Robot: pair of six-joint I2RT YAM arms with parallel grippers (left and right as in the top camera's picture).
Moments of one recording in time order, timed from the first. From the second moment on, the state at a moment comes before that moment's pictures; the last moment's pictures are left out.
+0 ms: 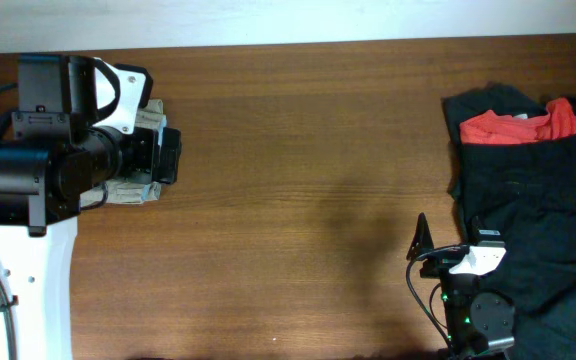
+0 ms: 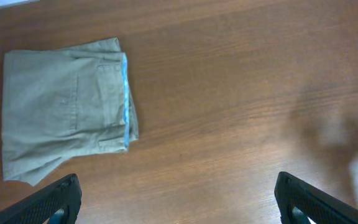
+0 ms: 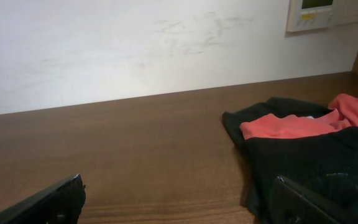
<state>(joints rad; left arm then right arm) -0.08 1.46 1.96 -1.45 0.07 0.11 0.12 0.01 0.02 -0.07 0.17 0.13</state>
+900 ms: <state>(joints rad) -0.10 0.01 0.02 0.25 -0.09 0.12 0.12 0.01 0.01 -0.06 0.16 0.13</state>
